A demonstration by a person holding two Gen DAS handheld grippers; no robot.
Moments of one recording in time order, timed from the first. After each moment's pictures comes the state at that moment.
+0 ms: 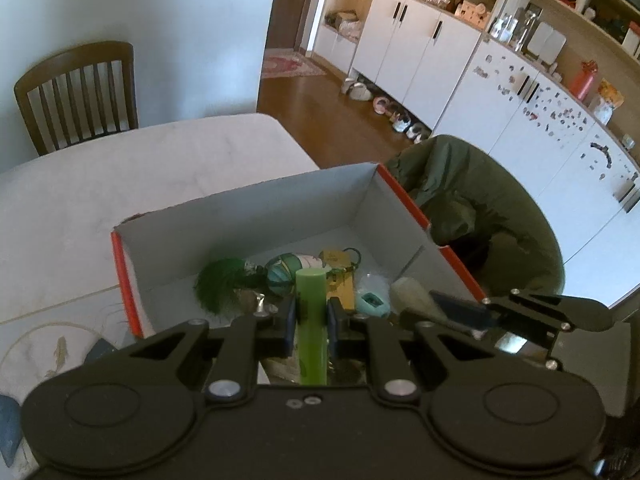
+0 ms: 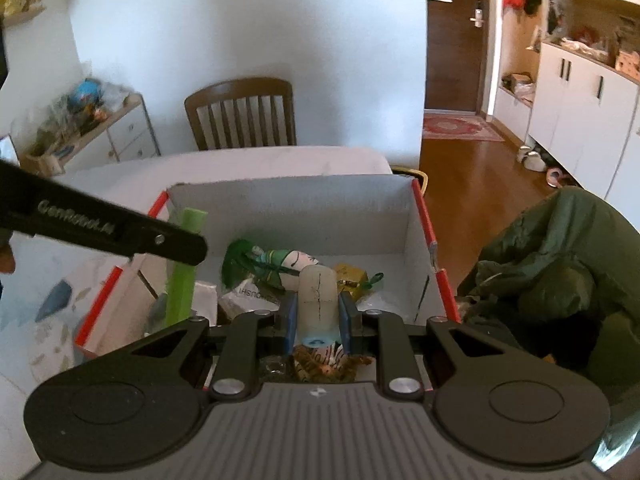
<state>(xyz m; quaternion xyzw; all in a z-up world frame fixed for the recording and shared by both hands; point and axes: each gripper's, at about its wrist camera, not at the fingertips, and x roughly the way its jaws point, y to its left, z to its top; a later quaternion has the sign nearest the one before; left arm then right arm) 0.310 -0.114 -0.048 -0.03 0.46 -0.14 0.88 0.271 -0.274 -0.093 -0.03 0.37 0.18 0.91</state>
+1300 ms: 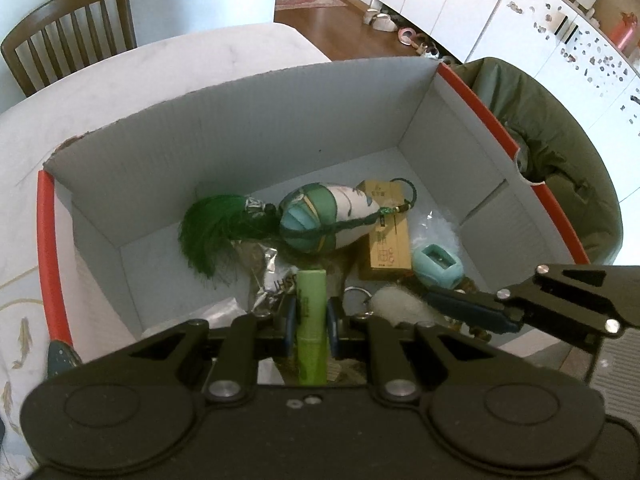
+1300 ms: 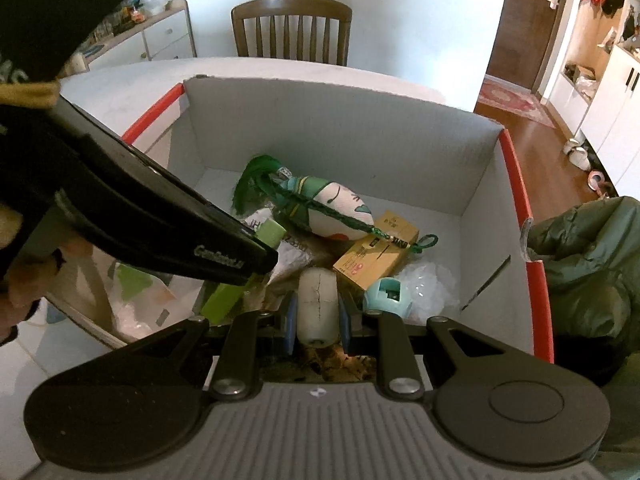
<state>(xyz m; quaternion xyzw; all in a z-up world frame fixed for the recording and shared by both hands) 0.354 -0.131 -0.131 0.01 0.55 -0.12 0.83 0.302 -0.244 -0.139 -0.12 0.44 0.24 0.86</state>
